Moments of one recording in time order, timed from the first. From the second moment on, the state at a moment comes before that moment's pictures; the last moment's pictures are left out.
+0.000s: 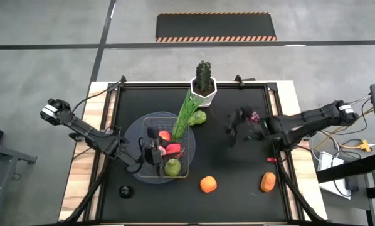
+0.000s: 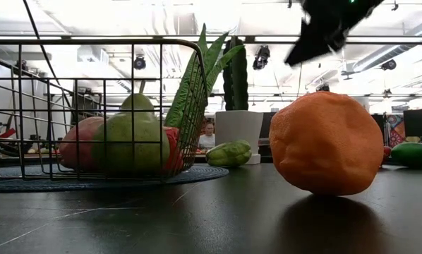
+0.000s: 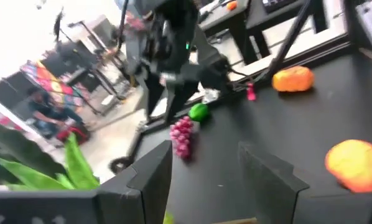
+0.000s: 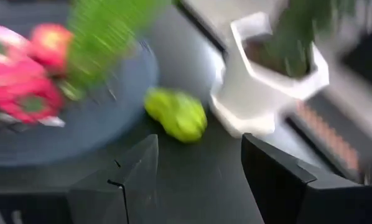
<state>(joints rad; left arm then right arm) -0.49 1.26 0.87 0.20 -0.73 0.36 0.16 1.16 0.87 -0.50 0.64 0.35</state>
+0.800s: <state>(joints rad) -0.48 1.23 0.84 0.20 -0.75 0.43 -0.42 1.33 0.86 -1.10 0.26 0.53</state>
